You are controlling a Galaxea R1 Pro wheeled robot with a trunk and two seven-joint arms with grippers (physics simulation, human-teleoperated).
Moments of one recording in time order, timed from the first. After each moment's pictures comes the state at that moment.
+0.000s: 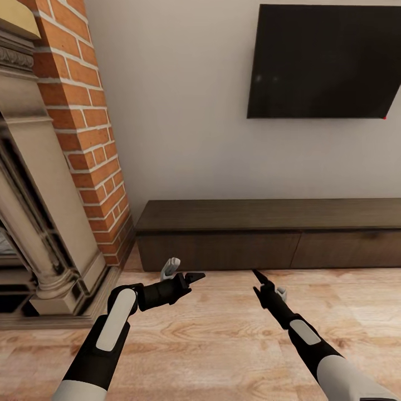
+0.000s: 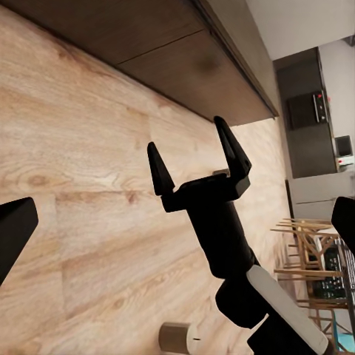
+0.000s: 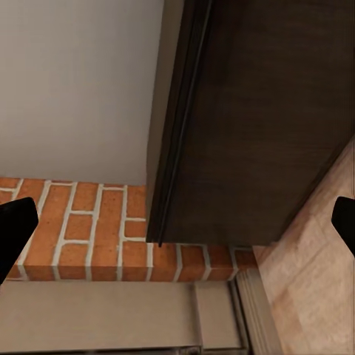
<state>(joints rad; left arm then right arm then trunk) -0.46 -0.10 -0.07 -1.31 0.99 0.98 -0.02 -0.66 -0.09 0.00 -0.35 -1.26 0.26 0.67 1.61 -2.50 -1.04</state>
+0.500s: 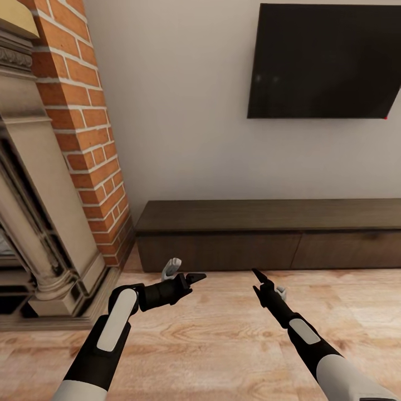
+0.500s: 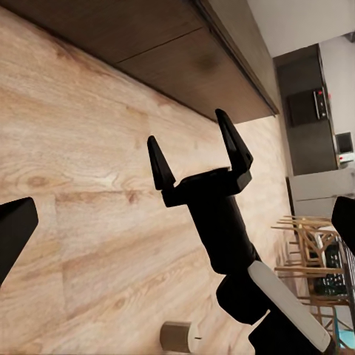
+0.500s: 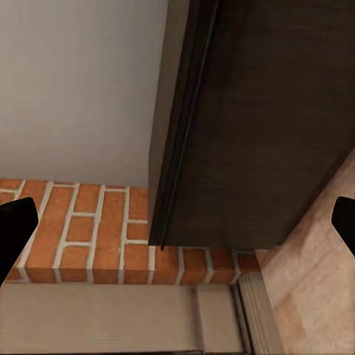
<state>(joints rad) -0.46 -0.10 -0.08 -1.31 0.99 0.98 -0.02 -0.66 -0.09 0.00 -0.36 -1.26 0.26 0.66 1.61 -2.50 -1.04</state>
